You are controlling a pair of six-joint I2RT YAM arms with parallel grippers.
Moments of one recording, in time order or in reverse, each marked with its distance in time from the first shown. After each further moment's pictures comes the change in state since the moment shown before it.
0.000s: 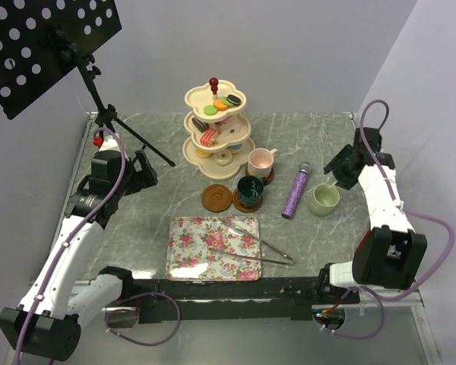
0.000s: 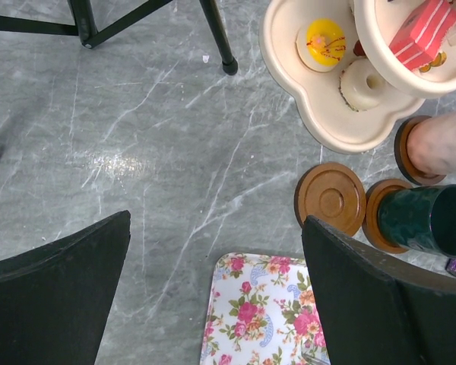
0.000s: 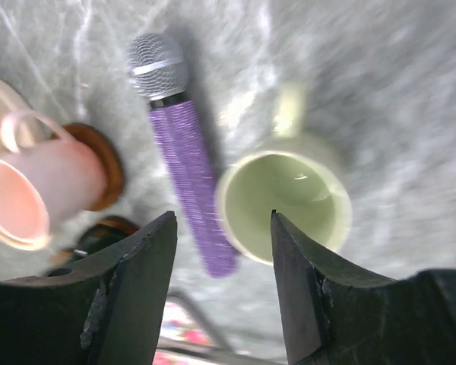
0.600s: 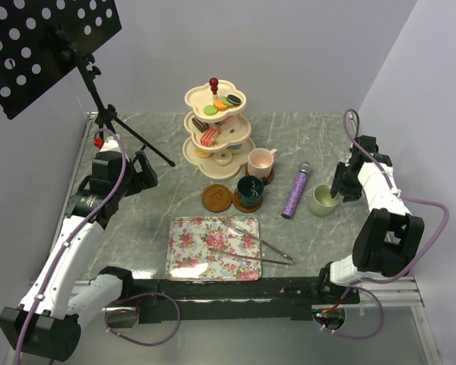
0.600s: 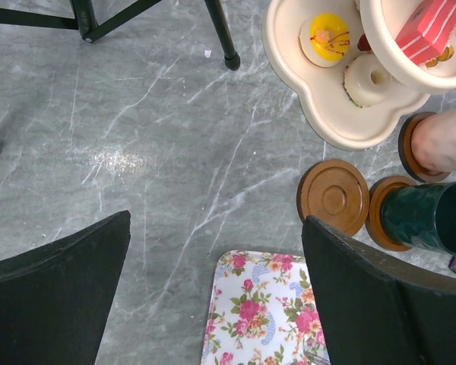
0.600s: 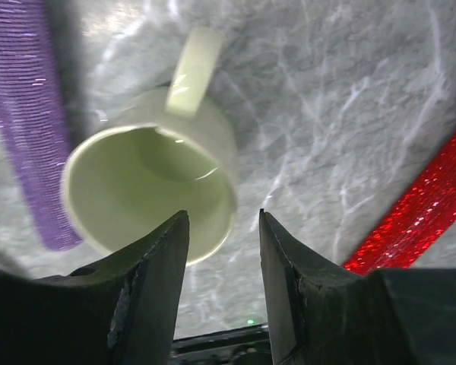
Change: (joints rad) left arm 0.000 -0.001 -0.010 -0.001 0.001 0.000; right arm -0.070 0.064 -0.040 -0.100 0.017 -0.563
